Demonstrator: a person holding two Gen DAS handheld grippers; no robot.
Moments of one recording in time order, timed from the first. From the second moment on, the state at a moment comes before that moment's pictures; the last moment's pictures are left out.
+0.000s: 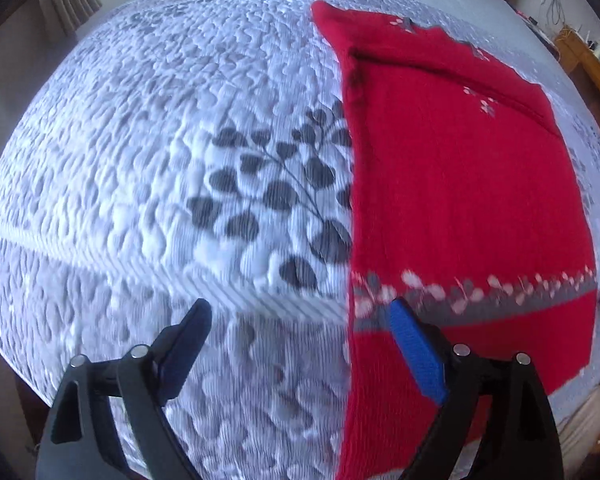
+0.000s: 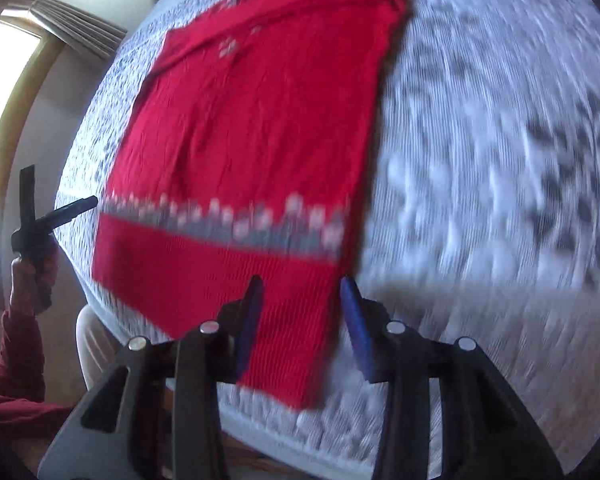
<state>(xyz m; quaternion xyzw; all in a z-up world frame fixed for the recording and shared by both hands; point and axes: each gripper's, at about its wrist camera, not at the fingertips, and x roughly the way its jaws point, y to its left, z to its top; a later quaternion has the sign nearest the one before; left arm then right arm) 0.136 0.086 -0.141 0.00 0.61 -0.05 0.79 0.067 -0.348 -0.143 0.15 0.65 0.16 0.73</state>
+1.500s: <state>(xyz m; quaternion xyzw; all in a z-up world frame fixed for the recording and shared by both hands) 0.234 0.084 -0.096 -0.21 0.58 -0.07 0.78 0.179 -0.422 -0.108 0.38 0.56 0.19 0.71</state>
